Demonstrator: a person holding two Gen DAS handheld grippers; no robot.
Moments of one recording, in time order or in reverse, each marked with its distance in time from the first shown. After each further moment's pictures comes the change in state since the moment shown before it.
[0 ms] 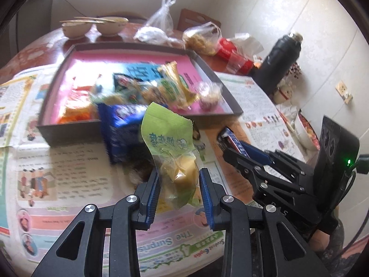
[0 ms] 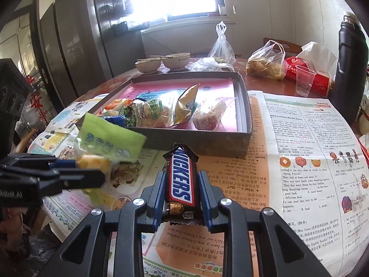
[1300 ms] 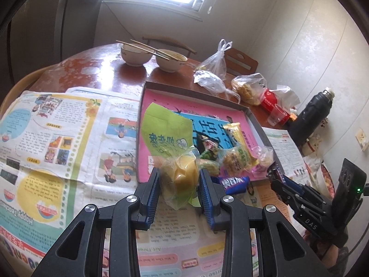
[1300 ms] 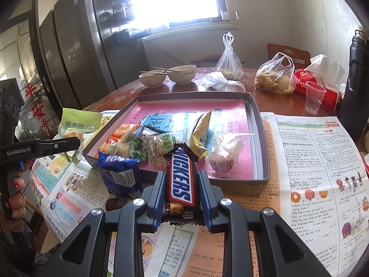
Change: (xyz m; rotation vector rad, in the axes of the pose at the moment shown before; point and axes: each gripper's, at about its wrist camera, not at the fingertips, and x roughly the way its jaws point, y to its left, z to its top) left arm -0.051 0.088 0.044 -0.152 -0.181 0.143; right arm 0.011 0.017 0.049 0.015 -0.023 0.018
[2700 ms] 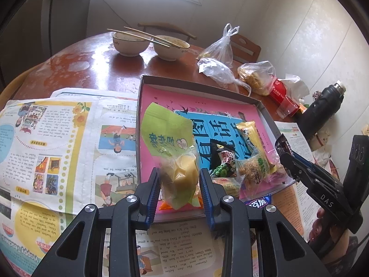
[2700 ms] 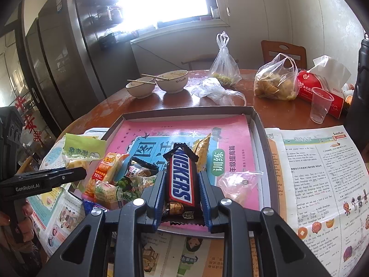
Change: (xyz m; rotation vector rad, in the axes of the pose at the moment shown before) left arm 0.051 0.011 0.034 0.037 0.108 0.000; right arm 0.041 -0.007 0.051 0.062 0.008 -0.031
